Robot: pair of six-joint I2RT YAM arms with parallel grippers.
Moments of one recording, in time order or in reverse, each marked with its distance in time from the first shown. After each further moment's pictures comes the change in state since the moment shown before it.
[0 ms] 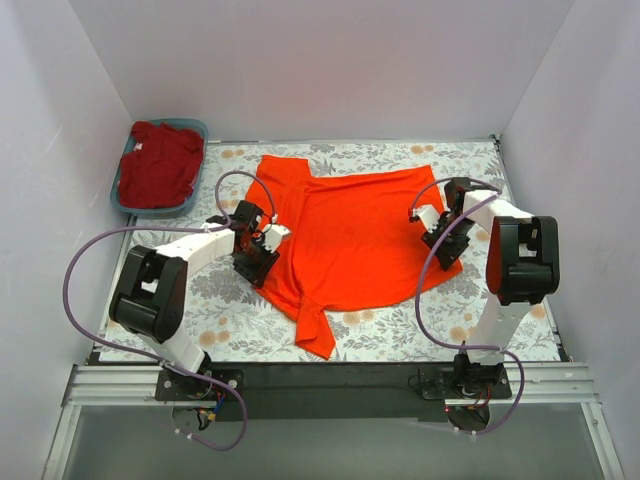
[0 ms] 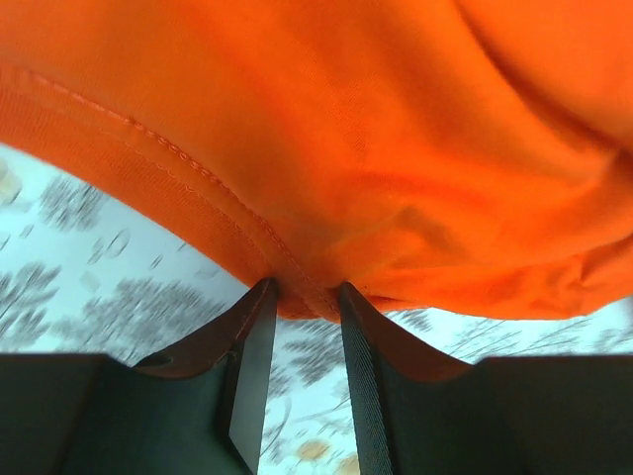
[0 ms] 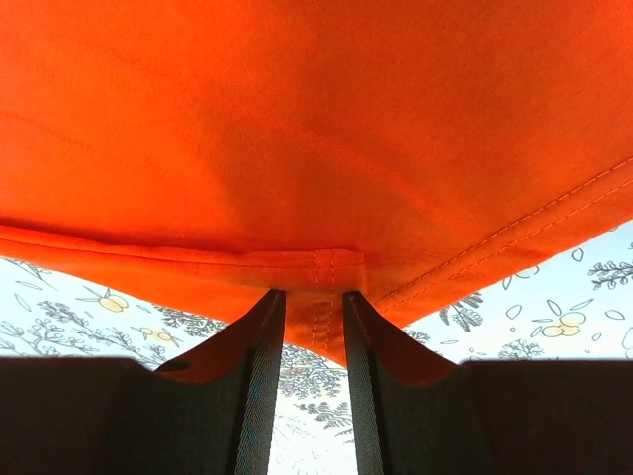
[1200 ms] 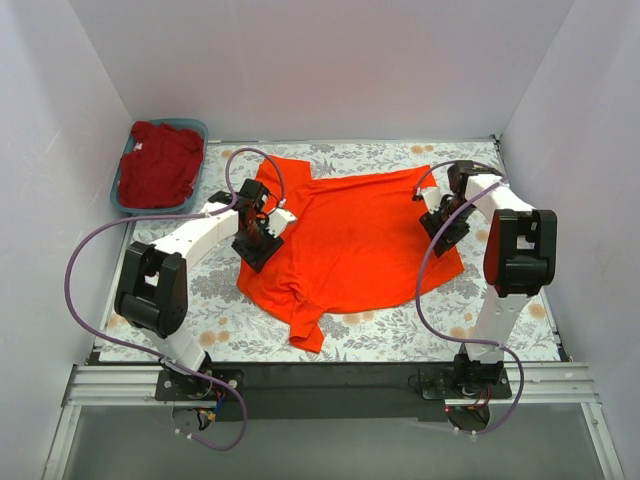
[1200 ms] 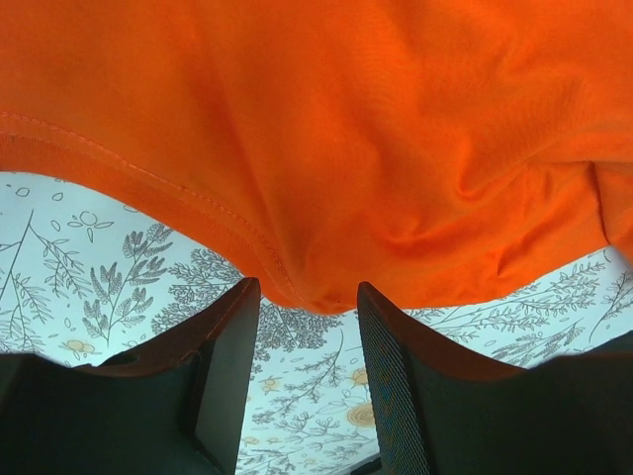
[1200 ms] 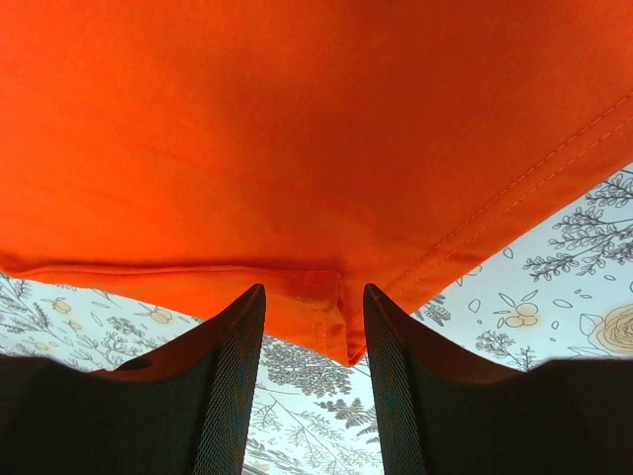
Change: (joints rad) left arm -0.018 0.031 0.248 -0.259 -0.113 0.124; right arm -0.013 0.060 0.189 -0.105 -0.080 0.131
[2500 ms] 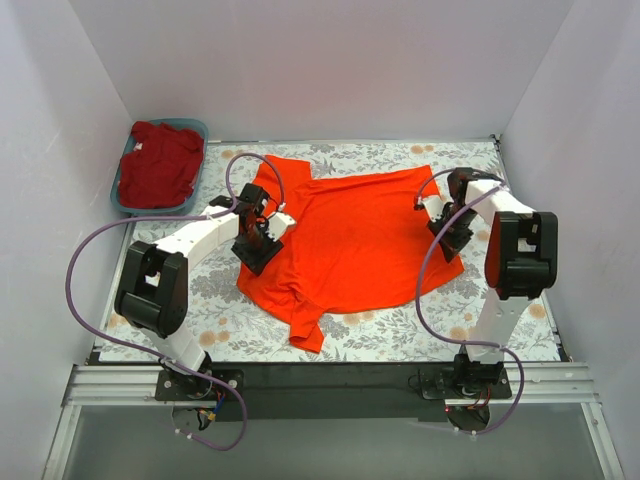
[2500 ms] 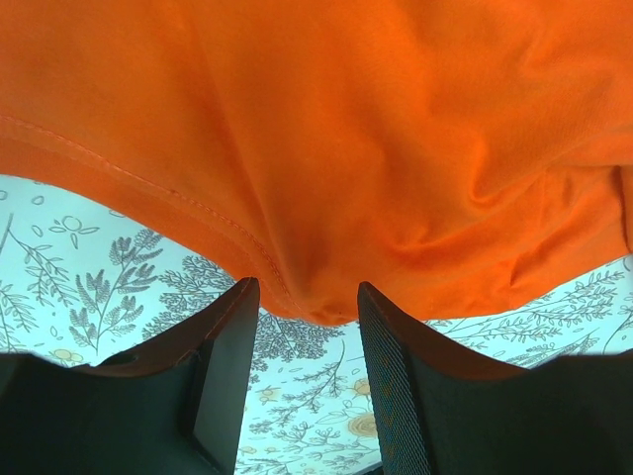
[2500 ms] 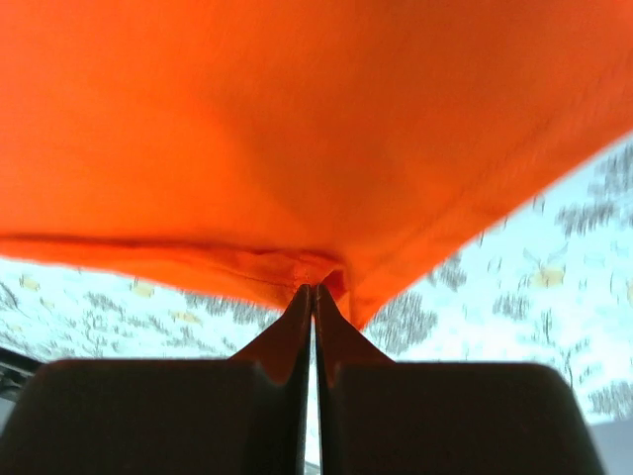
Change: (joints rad) left arm 0.000 0.000 -0.042 0.048 -0.006 -0.001; right arm -0.002 0.001 -0.051 0.004 0.075 0.000
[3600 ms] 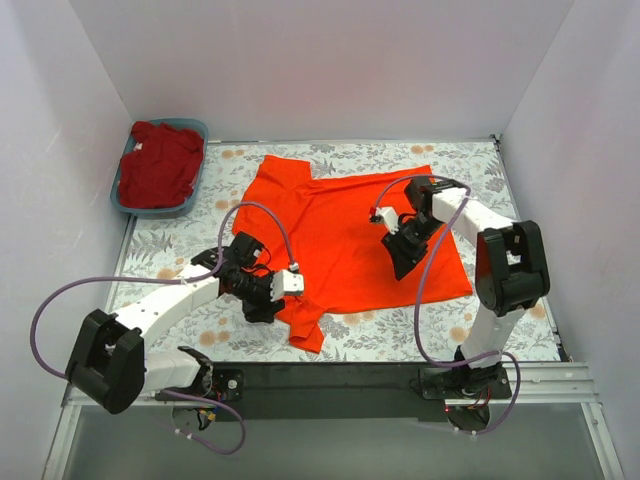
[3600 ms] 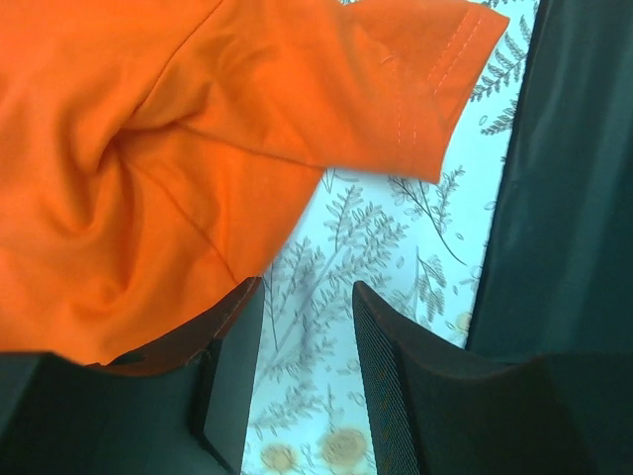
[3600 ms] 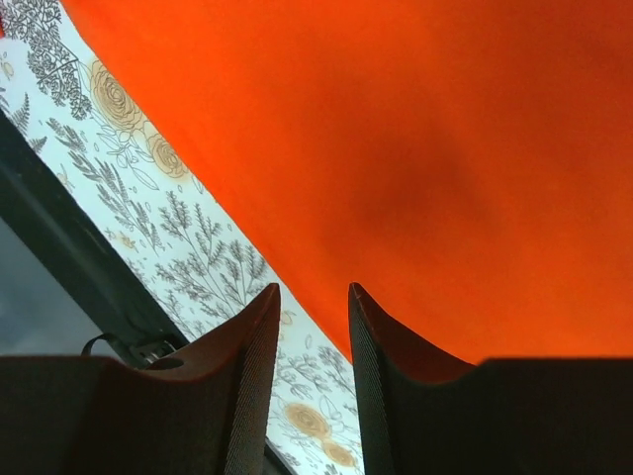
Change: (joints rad) left arm -0.129 -0.463 -0.433 0.067 0.436 0.380; right arm 0.249 -0.155 -0.081 -0.077 -0.351 0.010
